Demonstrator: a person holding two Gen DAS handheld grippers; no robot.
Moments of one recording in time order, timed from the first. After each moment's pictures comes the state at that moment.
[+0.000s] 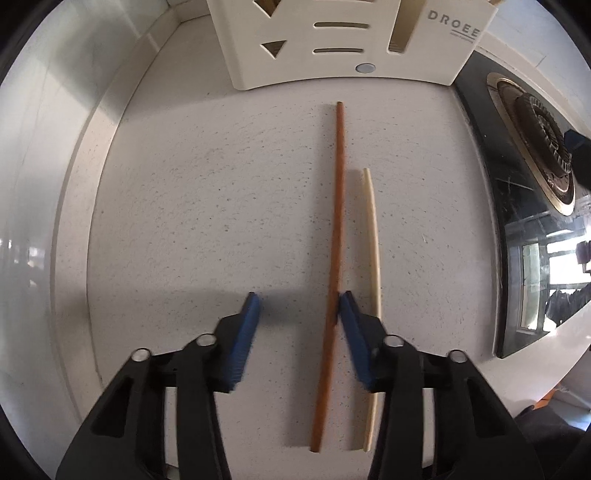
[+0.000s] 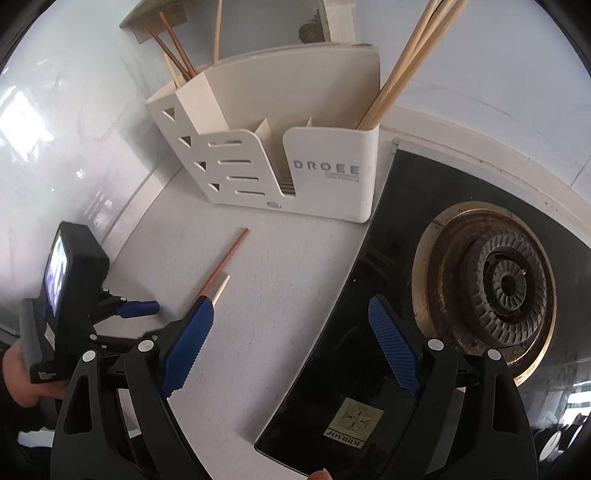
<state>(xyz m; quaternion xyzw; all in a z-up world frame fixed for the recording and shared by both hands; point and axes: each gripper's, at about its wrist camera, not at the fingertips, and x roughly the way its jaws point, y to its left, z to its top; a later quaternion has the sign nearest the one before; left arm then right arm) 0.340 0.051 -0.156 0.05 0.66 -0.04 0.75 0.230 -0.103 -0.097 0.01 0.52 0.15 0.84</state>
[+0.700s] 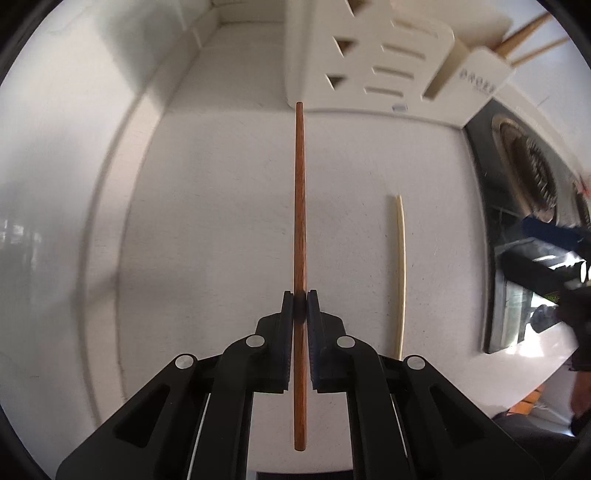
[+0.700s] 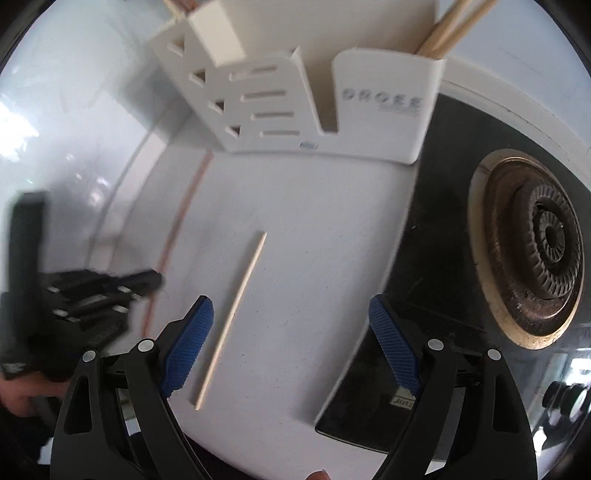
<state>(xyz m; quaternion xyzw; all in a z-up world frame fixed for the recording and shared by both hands) 0.332 0.118 -0.126 -0.02 0.64 -0.05 0.77 0.233 -0.049 -0.124 0.01 0.61 0.13 0.78</state>
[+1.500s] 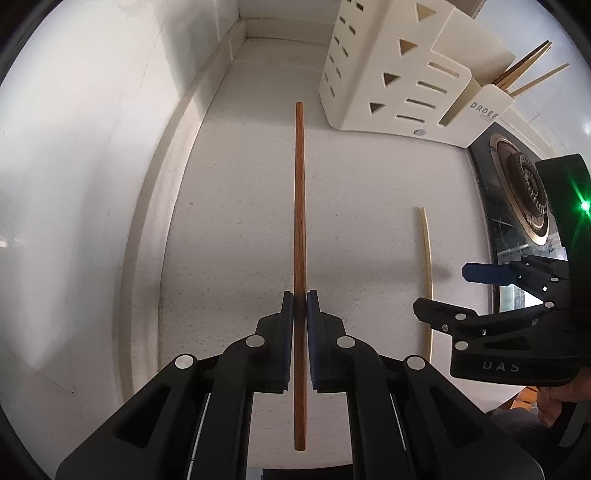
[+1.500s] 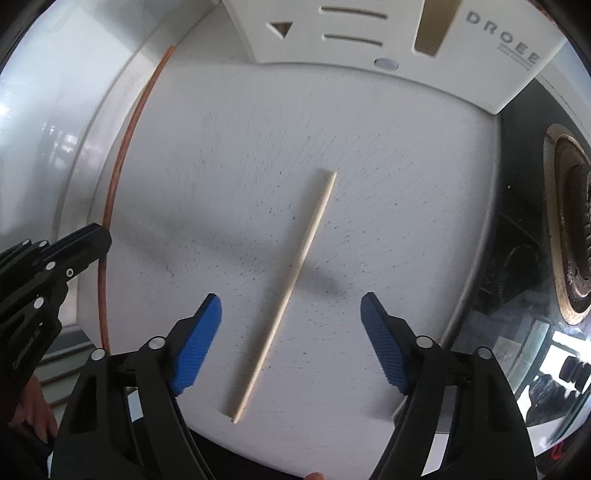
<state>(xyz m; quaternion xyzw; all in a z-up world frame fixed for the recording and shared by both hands) 0.320 0.150 -0.121 -0.03 0.62 -0.06 0.79 0.245 0.027 -0.182 -0.01 0.70 0.10 0.71</state>
